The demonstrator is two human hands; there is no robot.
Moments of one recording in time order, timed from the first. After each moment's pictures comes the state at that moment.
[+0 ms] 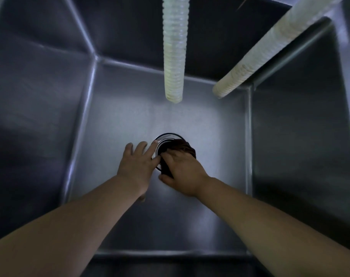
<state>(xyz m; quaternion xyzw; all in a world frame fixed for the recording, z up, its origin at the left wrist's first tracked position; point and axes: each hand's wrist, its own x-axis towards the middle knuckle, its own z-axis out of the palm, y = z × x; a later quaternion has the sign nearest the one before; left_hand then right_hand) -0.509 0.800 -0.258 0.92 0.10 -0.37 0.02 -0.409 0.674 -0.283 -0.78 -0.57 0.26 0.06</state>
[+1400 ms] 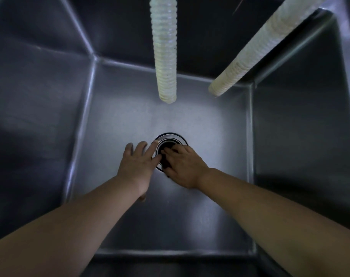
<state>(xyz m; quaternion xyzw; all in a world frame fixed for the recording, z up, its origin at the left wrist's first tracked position) -0.507 0.798 -0.256 0.92 0.11 -0.37 0.02 -0.393 0.679 -0.297 -0.76 -0.59 0.27 -0.04</state>
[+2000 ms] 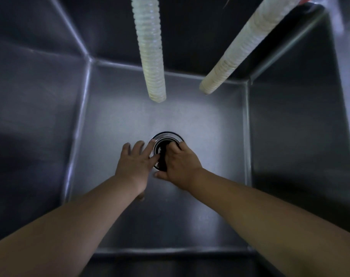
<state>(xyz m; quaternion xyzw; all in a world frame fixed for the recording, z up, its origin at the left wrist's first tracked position) -0.506 0.796 -0.253 0.92 0.11 -0.37 0.00 -0.403 0.686 -0.287 -0.74 -0.62 0.18 -0.17</state>
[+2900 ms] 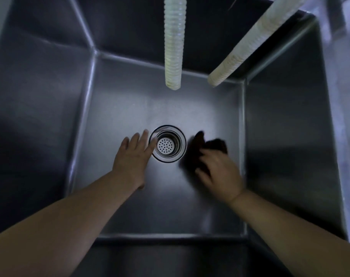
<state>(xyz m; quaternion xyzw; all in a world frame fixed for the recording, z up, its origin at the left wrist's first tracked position) -0.532 0.797 -0.260 0.94 0.15 -0.31 0.02 -0.400 0.588 -0.234 -0.85 -0.51 0.09 0.10</state>
